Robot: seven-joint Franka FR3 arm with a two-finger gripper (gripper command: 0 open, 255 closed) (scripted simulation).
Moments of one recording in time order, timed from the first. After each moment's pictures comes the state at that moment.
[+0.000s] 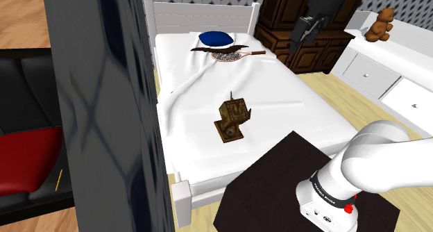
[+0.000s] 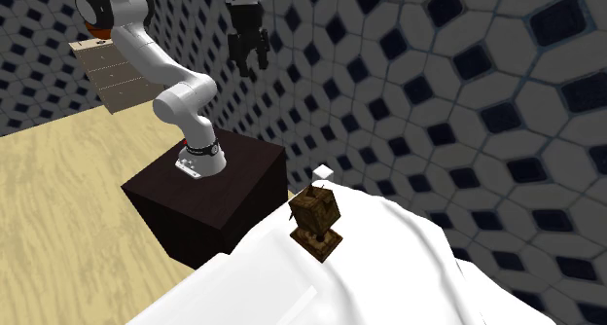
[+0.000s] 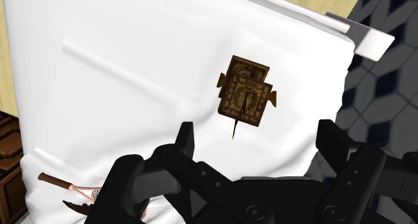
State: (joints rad) arm 0.00 -0.81 0.03 -2.26 -0.12 1.57 0.00
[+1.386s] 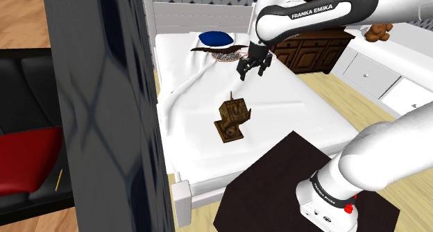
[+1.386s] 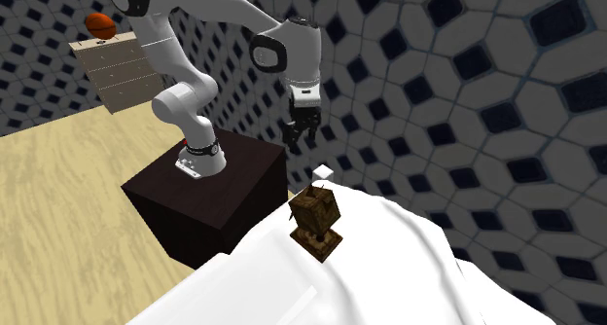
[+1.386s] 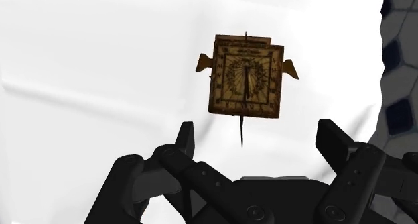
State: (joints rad) arm -0.07 -0.26 0.02 -2.32 -0.08 2.10 0.23
